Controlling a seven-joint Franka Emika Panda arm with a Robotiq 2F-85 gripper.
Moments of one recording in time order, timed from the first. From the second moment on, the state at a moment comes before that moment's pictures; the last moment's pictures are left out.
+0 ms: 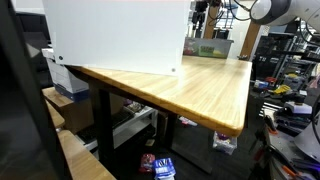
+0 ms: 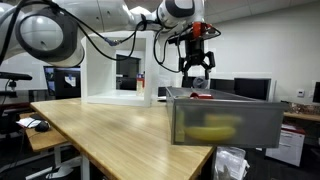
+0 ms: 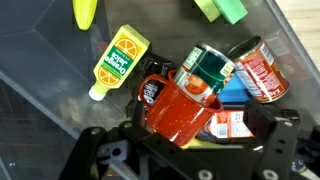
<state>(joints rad) -0.50 0.95 -0.08 -0.35 -0.01 1.40 -0.43</state>
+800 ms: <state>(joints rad) -0.50 0.95 -0.08 -0.35 -0.01 1.42 -0.42</state>
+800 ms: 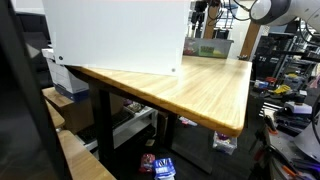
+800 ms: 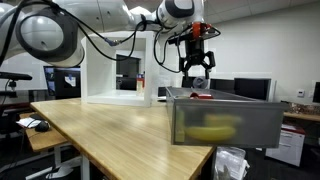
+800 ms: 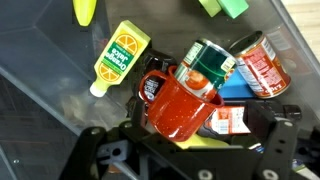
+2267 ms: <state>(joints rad) -0.45 0.94 -0.08 -0.35 -0.01 1.43 -0.40</state>
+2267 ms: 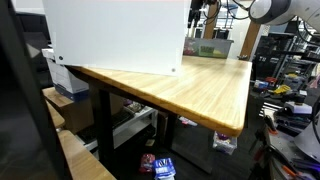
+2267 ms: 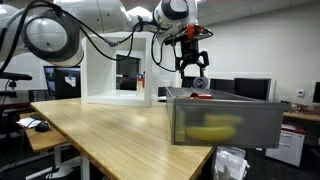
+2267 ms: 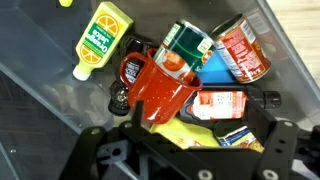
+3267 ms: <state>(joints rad) -0.45 0.92 -0.08 -0.35 -0.03 1.37 -0.51</state>
